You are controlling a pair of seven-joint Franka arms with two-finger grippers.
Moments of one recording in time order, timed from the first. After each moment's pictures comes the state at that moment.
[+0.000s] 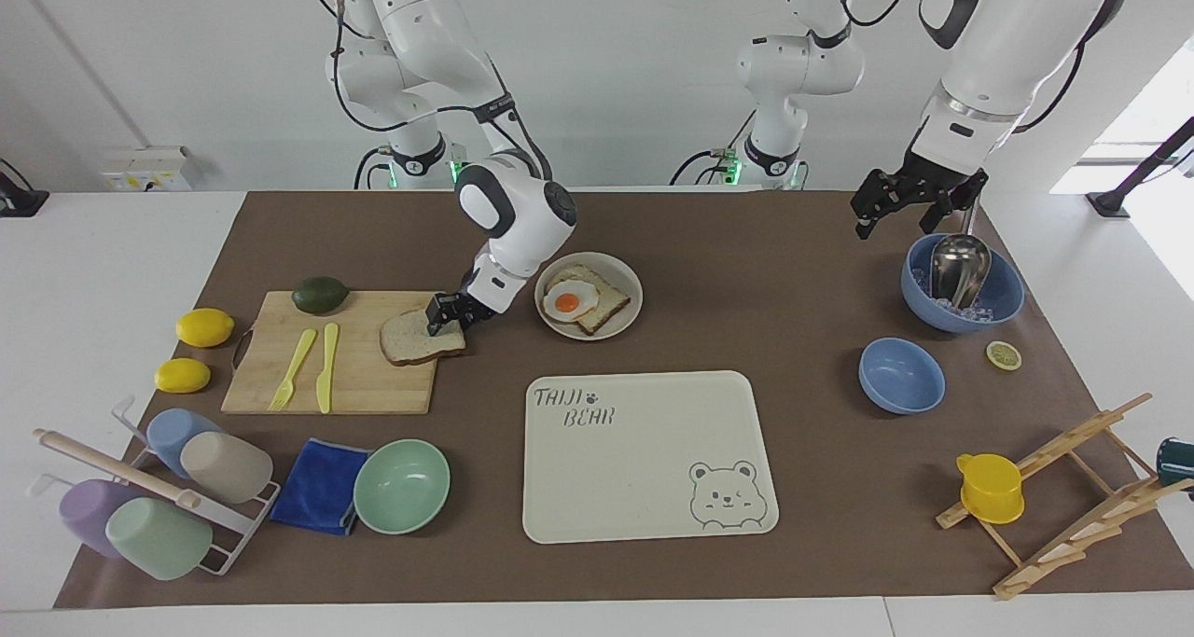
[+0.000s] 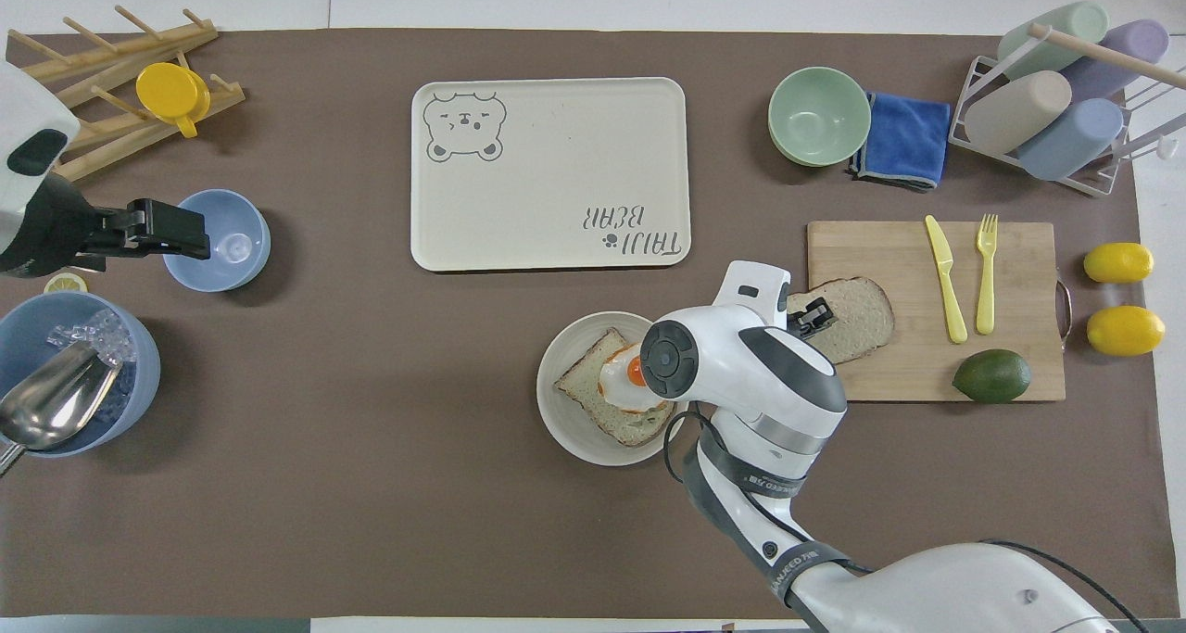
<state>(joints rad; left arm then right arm) -0.17 -0.05 0.02 -1.68 -0.02 1.66 -0.18 0.50 0.26 0.00 -2.14 -0.73 2.03 0.45</state>
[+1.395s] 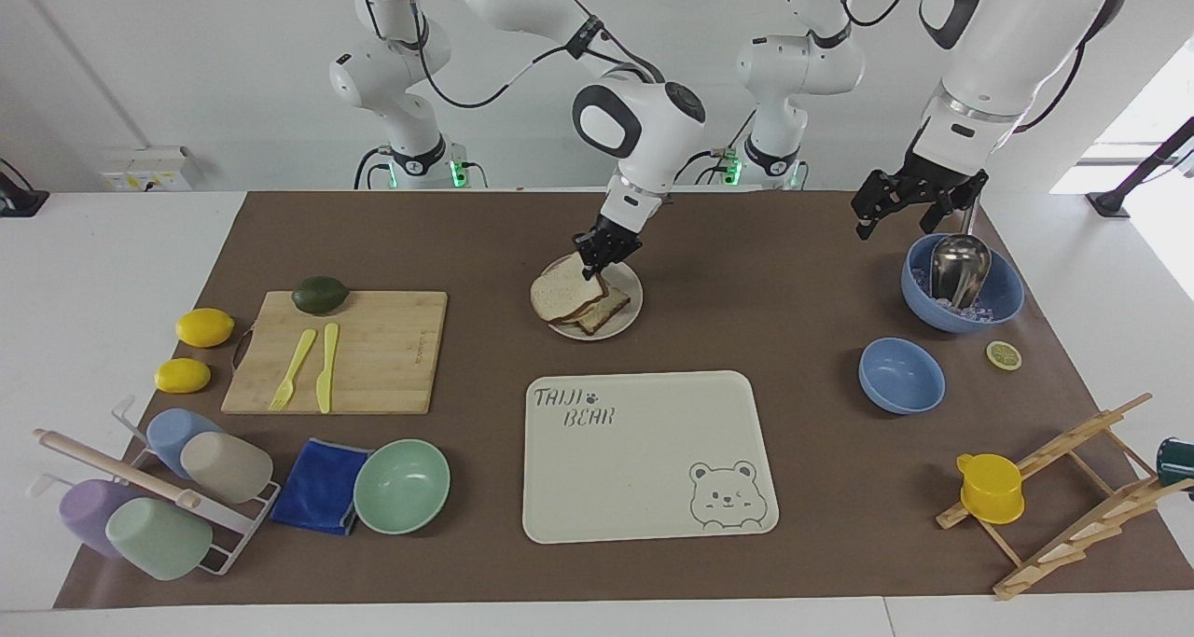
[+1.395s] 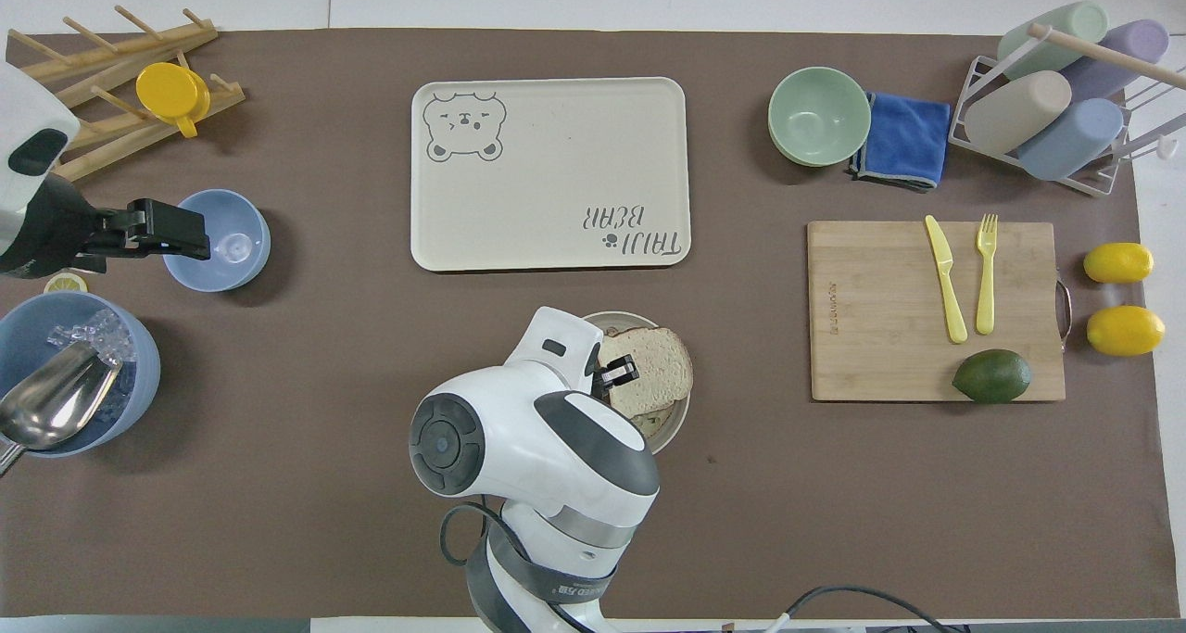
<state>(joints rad) -0.17 -0.05 0.02 -1.69 -0.02 1.66 -0.19 0.79 0.32 0.05 -1.79 -0.35 1.94 0.62</state>
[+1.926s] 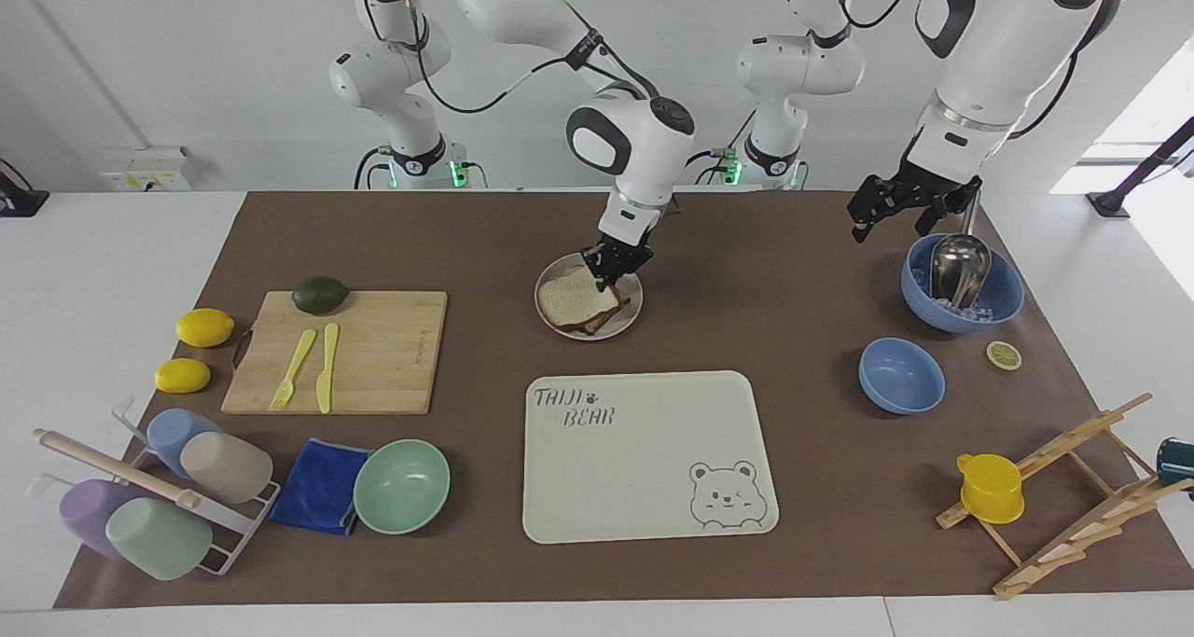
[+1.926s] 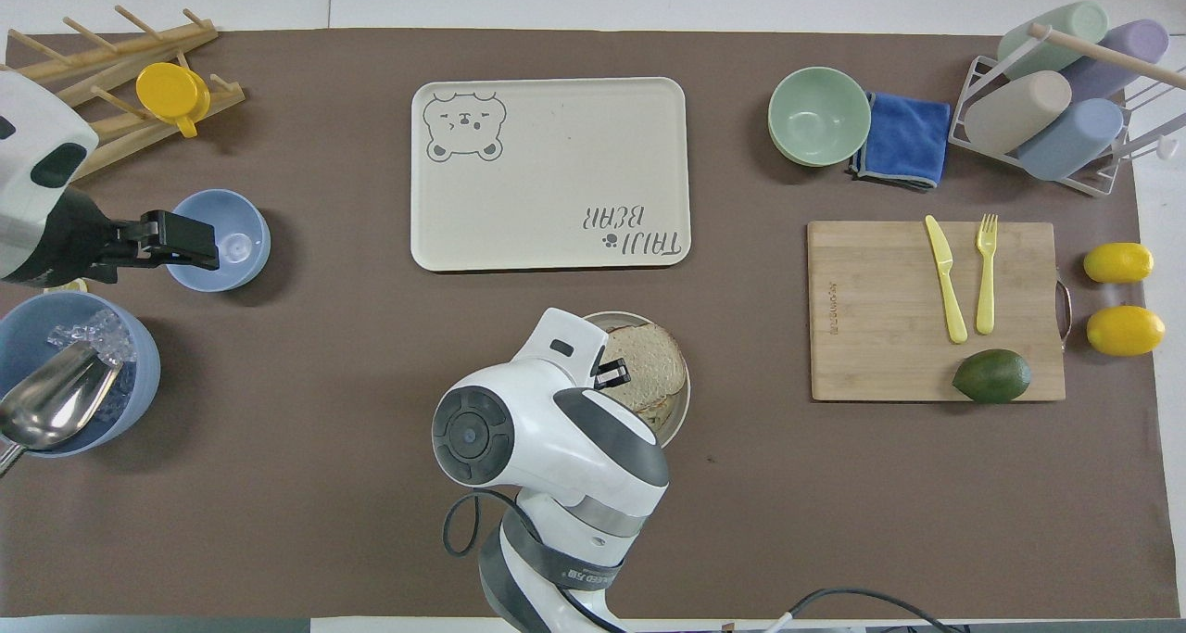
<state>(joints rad) -0.17 -0.07 0.02 -1.75 -0.02 1.69 -0.19 0.78 0.33 0.04 -1.84 -0.28 2.04 0.65</state>
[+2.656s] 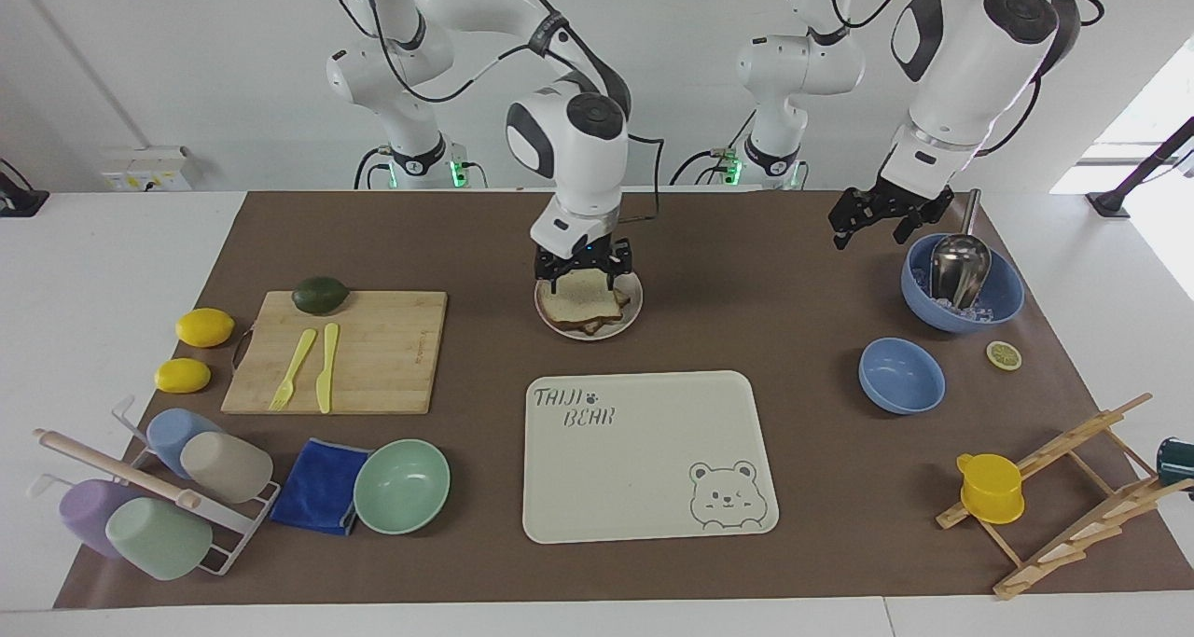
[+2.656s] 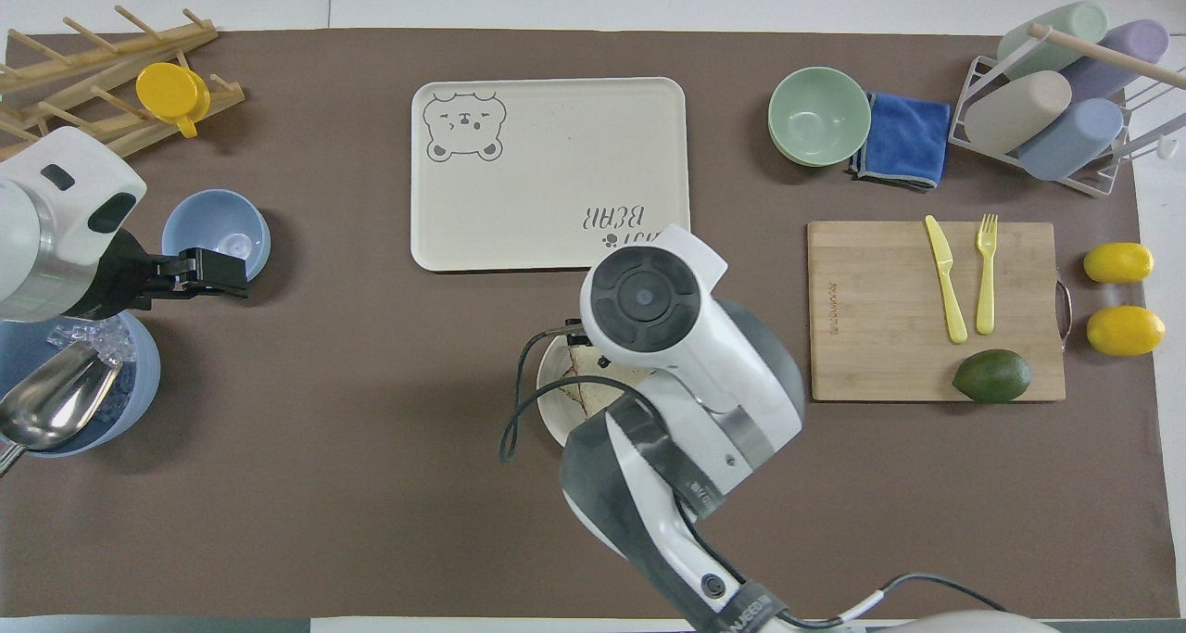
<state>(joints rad) -0.17 -0.12 0.00 -1.90 -0.03 1.78 -0.19 0.54 0.20 0.04 -1.83 -0.04 2.02 0.57</state>
